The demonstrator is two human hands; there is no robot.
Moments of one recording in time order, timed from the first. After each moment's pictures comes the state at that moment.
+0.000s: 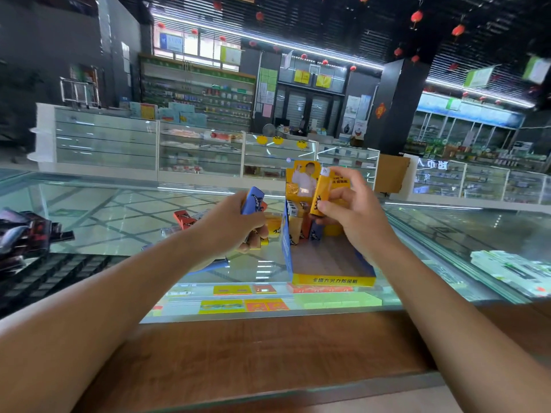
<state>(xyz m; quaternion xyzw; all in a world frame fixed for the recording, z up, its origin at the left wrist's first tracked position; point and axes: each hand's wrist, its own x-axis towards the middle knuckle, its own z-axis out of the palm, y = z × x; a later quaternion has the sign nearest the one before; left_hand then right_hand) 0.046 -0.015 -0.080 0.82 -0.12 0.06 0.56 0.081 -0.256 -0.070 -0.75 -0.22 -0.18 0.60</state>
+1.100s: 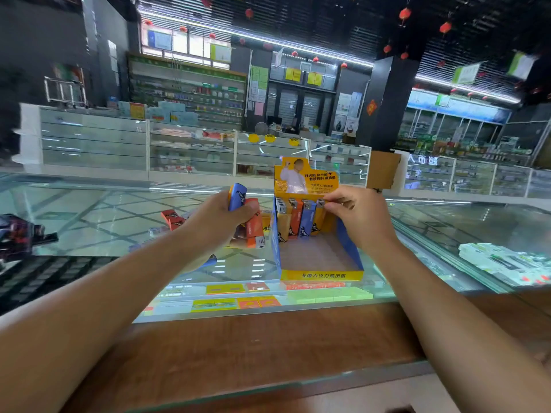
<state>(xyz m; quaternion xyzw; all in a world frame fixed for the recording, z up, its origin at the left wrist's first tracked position) 0.049 -0.021 -0.082 0.76 -0.09 0.05 0.64 0.113 -0.296 -0.080 -0.87 -0.17 -0.35 0.30</state>
